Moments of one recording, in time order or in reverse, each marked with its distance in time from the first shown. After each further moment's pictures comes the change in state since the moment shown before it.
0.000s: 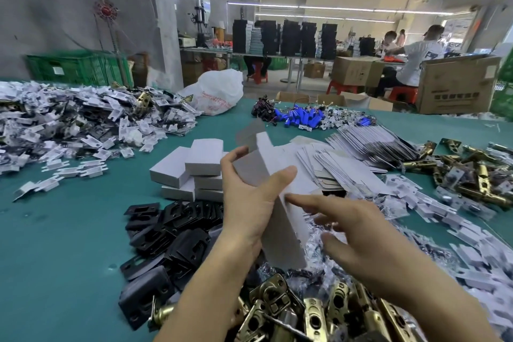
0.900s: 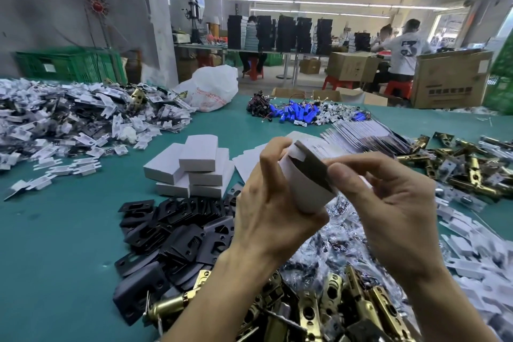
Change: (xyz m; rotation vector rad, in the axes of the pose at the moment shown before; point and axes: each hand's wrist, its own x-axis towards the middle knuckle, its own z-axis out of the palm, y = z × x) left_hand -0.026 0.002 0.014 0.804 -0.165 0.744; right_hand 0.003 -0.024 -0.012 0.685 0.632 -0.053
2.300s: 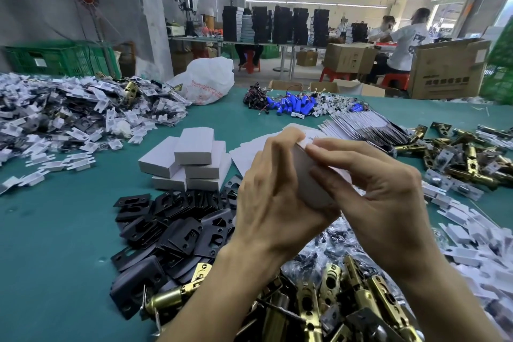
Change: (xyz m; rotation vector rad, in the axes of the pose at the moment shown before) left_hand 0.000 0.014 0.000 0.001 -0.007 0.004; right_hand 0.000 0.009 0.001 -0.368 -0.070 -0.190
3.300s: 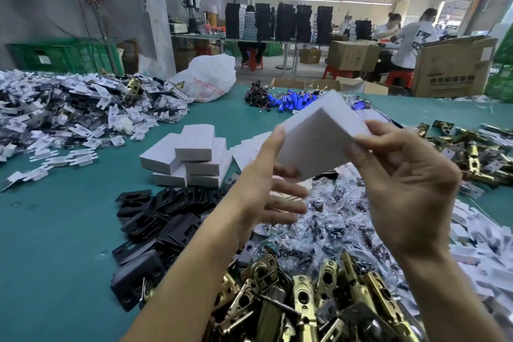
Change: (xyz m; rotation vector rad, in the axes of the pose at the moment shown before) left_hand 0.022 -0.015 -0.019 -0.785 -0.425 -1.005; right_hand 0.002 0.013 -0.012 0.042 0.274 0.004
